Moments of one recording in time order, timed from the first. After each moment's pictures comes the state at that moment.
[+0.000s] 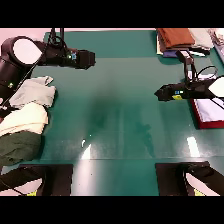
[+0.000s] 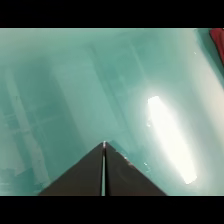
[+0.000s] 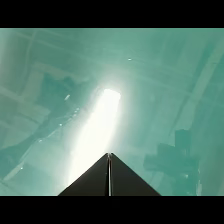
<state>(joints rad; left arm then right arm) -0.43 -1.26 1.53 1.23 -0.91 -1.64 0.20 -0.94 1.01 -1.20 1.05 1.47</state>
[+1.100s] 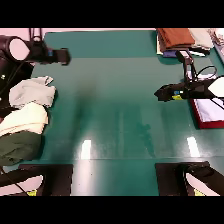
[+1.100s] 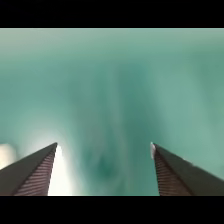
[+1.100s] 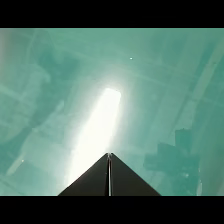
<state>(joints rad) -0.19 -1.32 1.52 1.59 -0.97 -1.71 0.20 -0.94 1.01 -1.20 1.05 1.47</state>
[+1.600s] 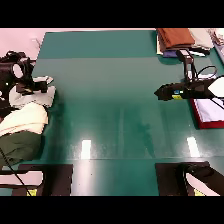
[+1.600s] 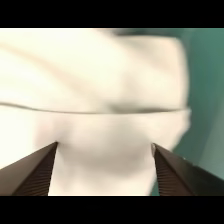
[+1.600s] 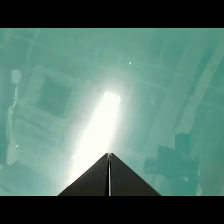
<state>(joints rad) 0.13 -1.46 1.27 1.68 -1.01 -1.73 0.20 -0.94 1.01 -1.20 1.03 1.47</state>
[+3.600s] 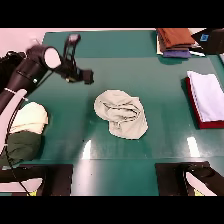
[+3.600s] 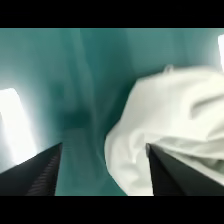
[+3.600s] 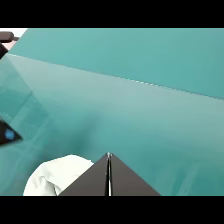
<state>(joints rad) -0.38 -1.42 1.46 1.37 -1.08 -1.73 0.13 -0.87 1.54 -1.21 1.12 1.50</state>
